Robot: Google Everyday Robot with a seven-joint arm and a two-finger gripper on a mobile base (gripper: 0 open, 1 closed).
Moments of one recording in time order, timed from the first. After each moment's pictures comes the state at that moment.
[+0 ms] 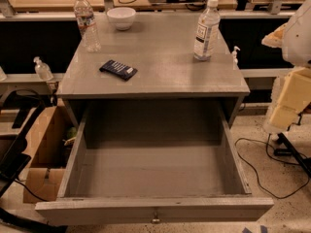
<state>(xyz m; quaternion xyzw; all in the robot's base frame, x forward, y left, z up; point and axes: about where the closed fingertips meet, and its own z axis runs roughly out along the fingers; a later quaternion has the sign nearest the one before) 0.438 -0.214 0.986 -0.60 0.78 -0.05 0.17</state>
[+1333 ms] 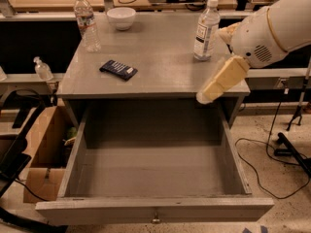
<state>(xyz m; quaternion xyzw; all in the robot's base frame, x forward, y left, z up) 0.526 -0.126 0.968 -0.56 0.74 0.12 0.36</state>
